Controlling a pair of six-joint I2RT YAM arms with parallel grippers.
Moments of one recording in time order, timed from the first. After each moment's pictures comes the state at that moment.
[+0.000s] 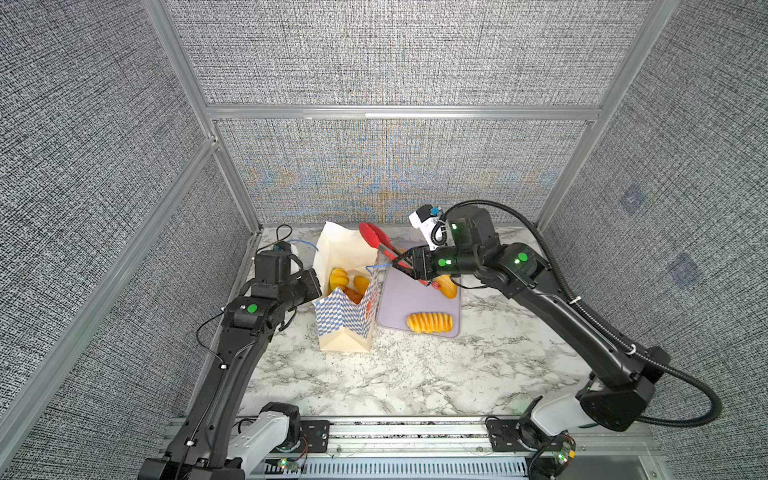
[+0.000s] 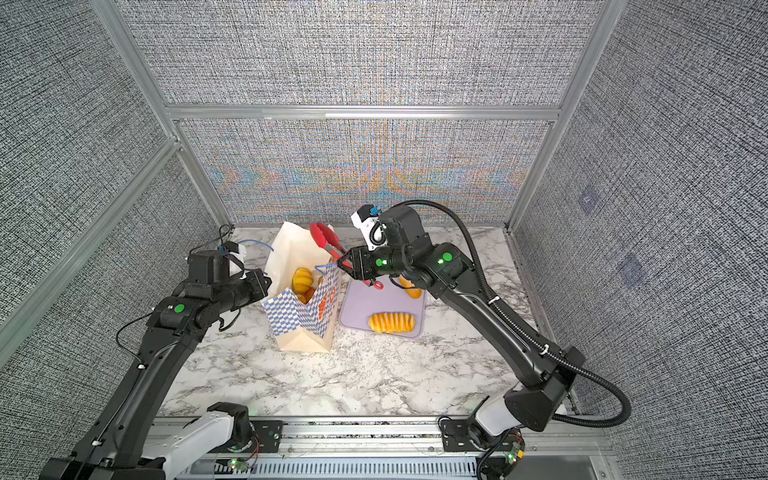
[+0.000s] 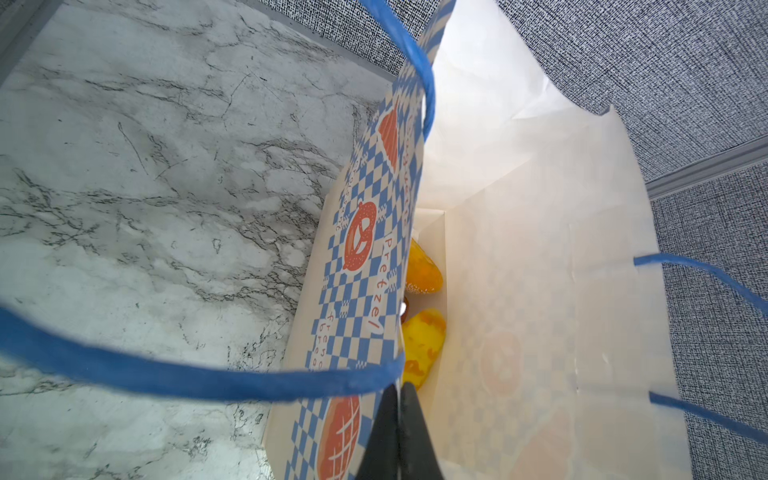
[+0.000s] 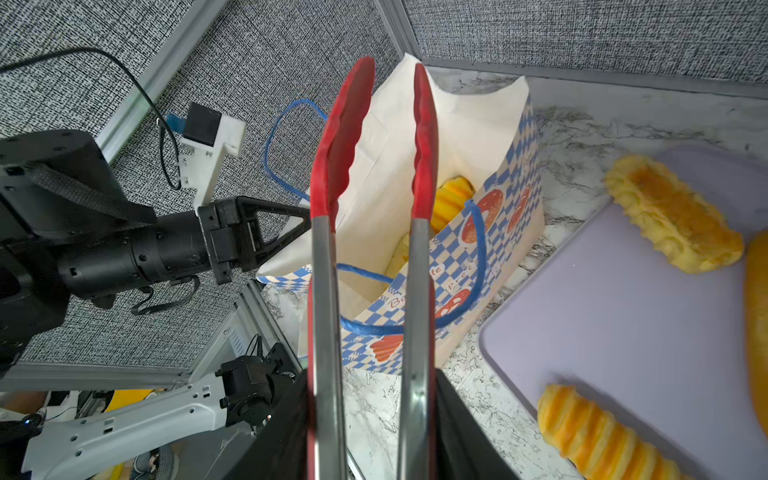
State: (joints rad) left arm -0.20 1.03 1.11 -0.78 0.16 -0.50; right arm 0.72 1.49 1.73 -0.76 -0.31 0.41
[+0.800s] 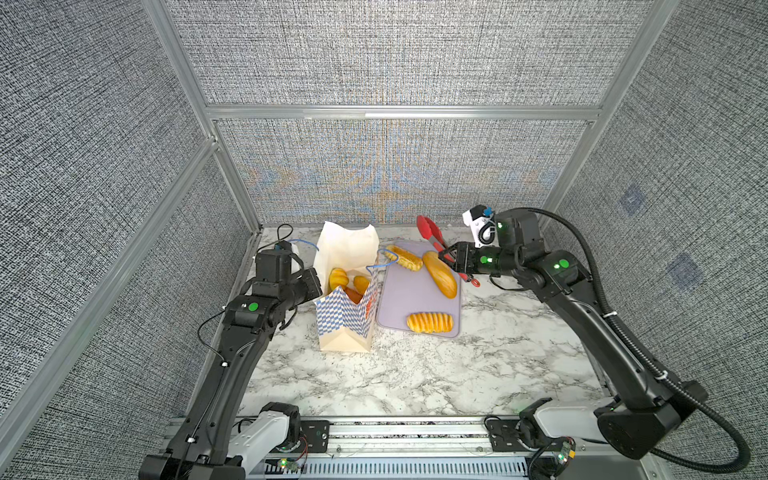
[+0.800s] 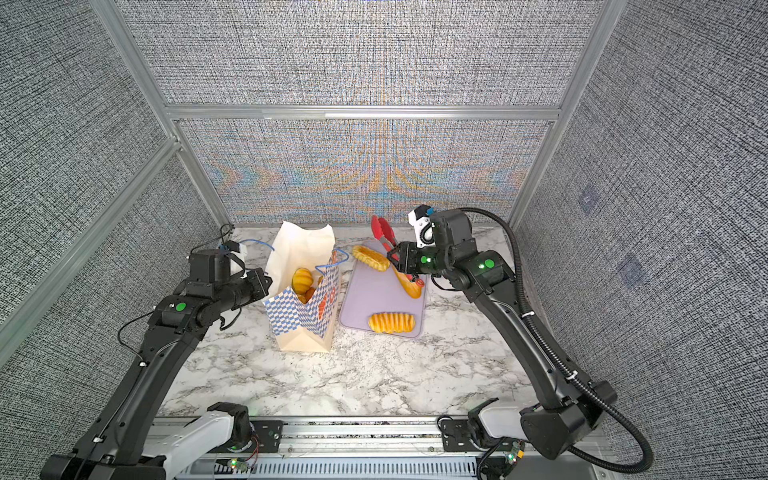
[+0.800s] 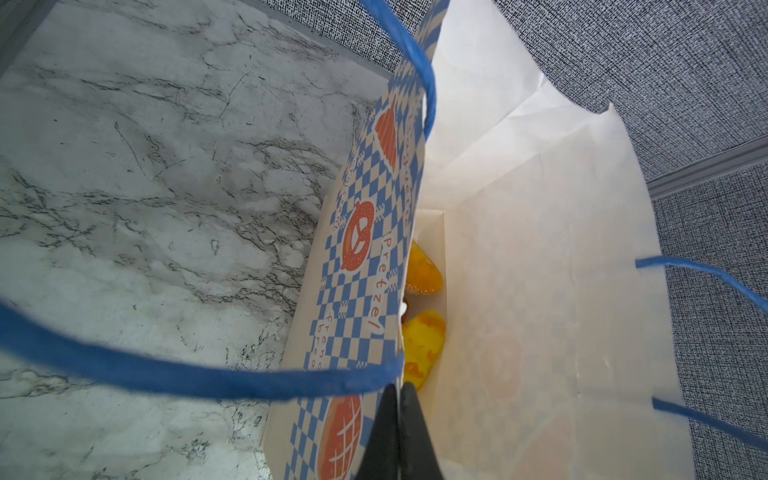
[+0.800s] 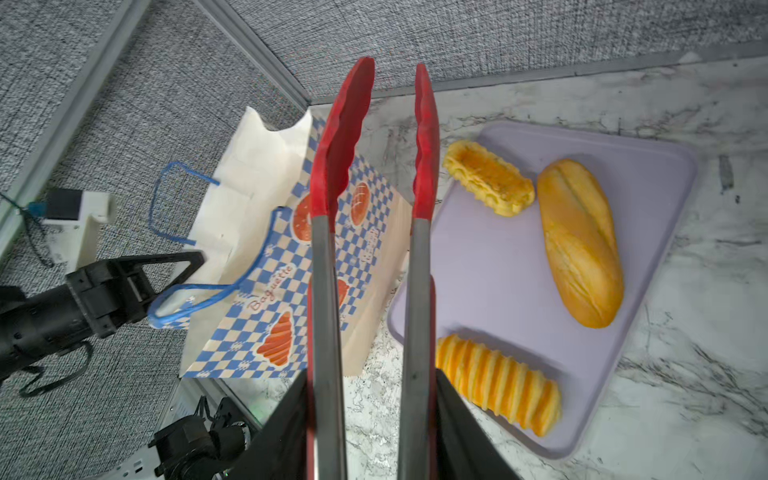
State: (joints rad) left arm -0.20 1.04 1.11 -0.77 0.16 -0.50; right arm 0.44 1.33 1.51 -0.80 -0.29 0.44
